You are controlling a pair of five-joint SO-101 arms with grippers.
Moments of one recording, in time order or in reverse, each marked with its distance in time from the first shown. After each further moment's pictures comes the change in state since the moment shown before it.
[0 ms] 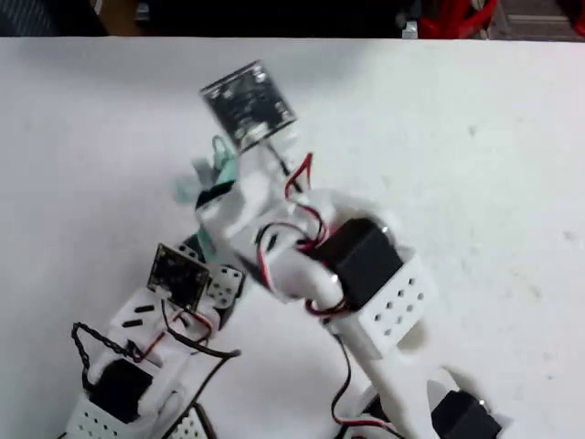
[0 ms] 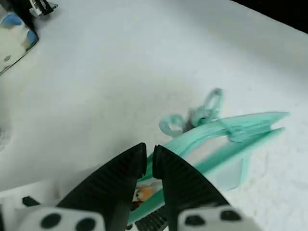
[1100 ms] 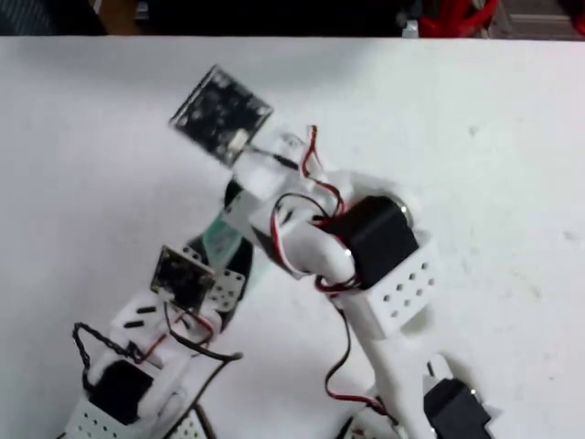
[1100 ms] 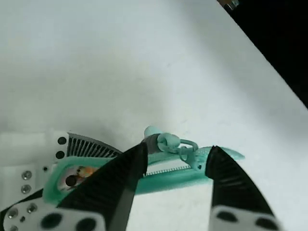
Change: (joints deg) left arm 0.9 0.0 0.0 0.9 -0.3; right arm 9.2 4.8 -9.8 7.7 29.0
